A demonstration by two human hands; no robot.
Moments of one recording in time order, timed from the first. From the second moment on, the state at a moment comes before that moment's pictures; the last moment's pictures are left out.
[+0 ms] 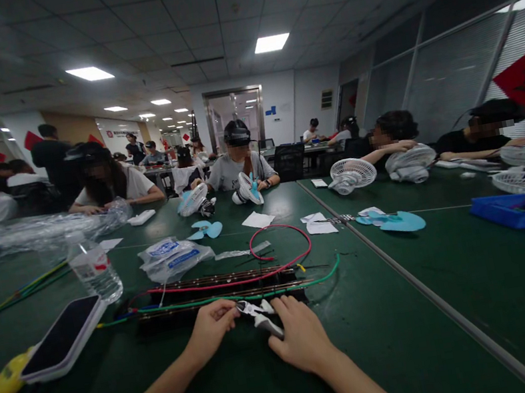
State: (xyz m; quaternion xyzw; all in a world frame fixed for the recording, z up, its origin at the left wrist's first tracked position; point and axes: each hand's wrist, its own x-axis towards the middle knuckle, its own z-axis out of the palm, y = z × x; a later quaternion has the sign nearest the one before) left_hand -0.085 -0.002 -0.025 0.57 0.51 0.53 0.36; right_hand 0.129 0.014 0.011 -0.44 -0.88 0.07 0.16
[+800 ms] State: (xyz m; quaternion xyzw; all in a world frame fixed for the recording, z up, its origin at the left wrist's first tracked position) left_hand -0.082 -0.003 -0.022 0.57 0.52 0.51 0.39; right_hand 0.127 0.014 0.009 -0.47 -0.87 0.04 0.16
